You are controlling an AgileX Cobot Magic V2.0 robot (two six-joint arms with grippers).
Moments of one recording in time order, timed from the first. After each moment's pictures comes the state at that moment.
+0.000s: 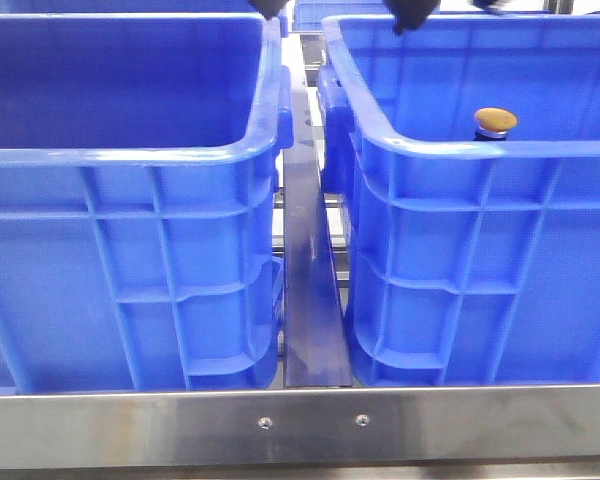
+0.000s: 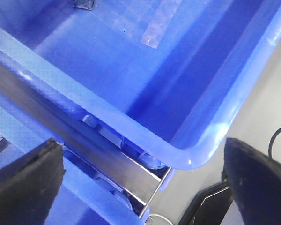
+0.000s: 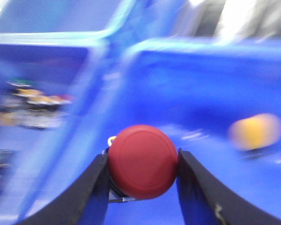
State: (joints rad) left arm -0.96 1.42 -1.31 0.09 0.74 -0.09; right arm -0.09 1.25 -1.12 0.92 0.73 -0.83
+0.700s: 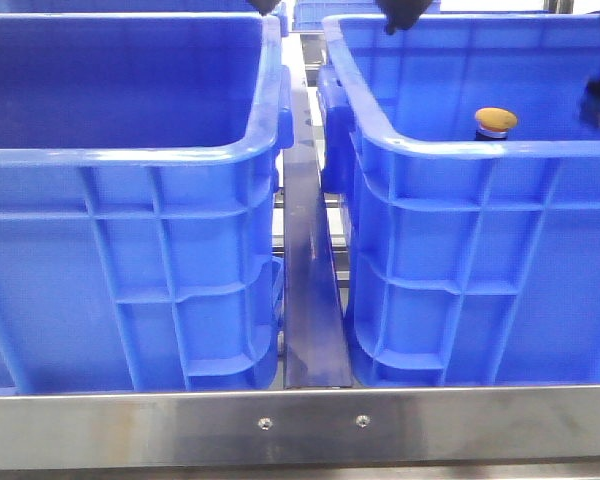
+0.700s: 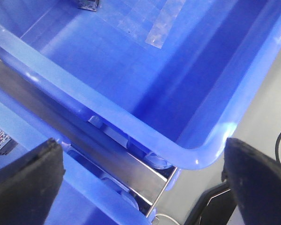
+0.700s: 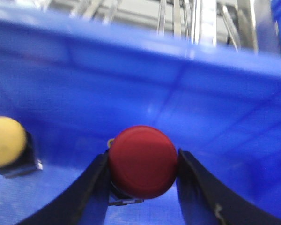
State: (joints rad) left arm -0.96 1.42 -1.31 0.11 0.74 -0.09; right arm -0.11 1.56 -1.05 0.79 0.10 -1.04
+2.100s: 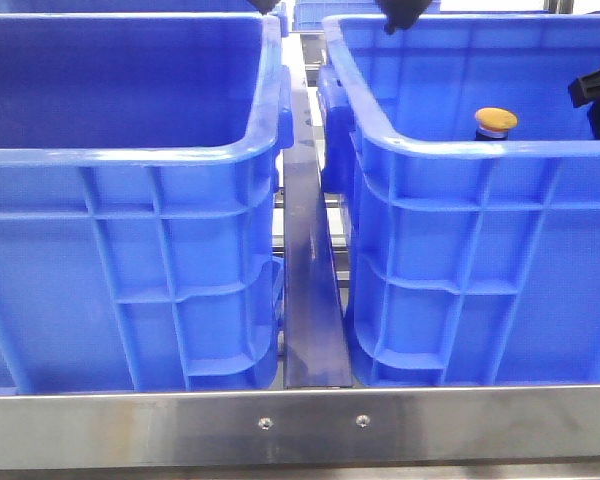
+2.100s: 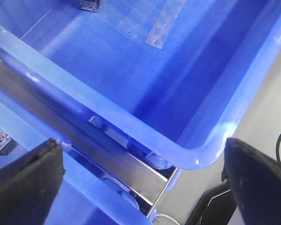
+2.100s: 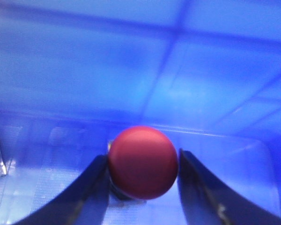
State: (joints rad) left arm -0.96 1.42 -1.31 0.11 0.74 -0.09; right arm -0.08 1.69 -1.05 0.87 -0.03 -1.05
